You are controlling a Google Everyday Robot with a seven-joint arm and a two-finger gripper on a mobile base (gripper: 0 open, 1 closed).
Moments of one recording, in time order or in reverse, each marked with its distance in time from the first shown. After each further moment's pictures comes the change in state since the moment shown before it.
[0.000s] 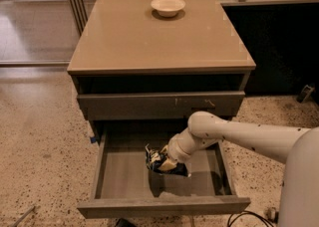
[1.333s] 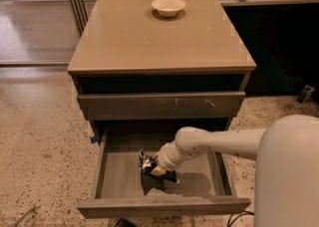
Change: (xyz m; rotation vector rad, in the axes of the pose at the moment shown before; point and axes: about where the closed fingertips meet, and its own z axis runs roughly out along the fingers) arm 0.010 -0.015 0.065 0.100 0.021 0.029
